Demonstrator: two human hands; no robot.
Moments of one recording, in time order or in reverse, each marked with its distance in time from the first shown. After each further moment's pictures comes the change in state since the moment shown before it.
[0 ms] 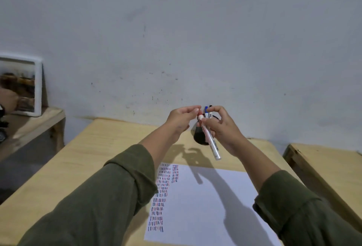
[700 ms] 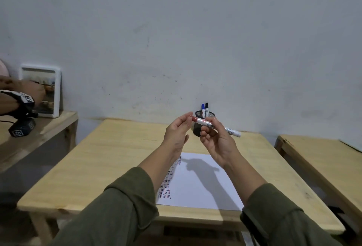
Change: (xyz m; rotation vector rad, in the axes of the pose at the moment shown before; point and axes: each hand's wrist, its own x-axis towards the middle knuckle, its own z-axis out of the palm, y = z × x) left_hand -0.097 -0.033 0.006 -0.297 0.042 0.034; right_hand -0.083 0.017 0.042 0.710 0.170 0.051
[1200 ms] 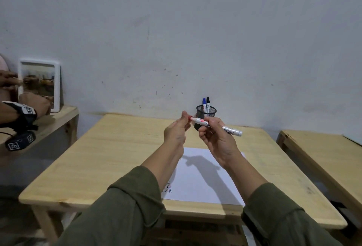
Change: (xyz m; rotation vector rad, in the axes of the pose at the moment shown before) left_hand 0.000 -0.009 0.003 -0.065 0.181 -0.034; right_hand -0.003 0.012 -0.009 -0.065 -0.098 -0.125
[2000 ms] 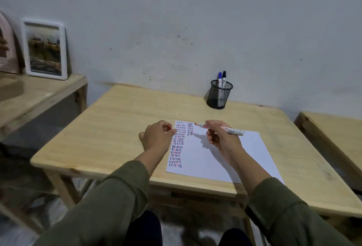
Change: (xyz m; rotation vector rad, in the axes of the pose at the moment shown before) left_hand 0.015 -0.061 -0.107 1.173 0.376 0.190; right_hand -0.002 0.065 -0.047 -0.381 0.117 0.186
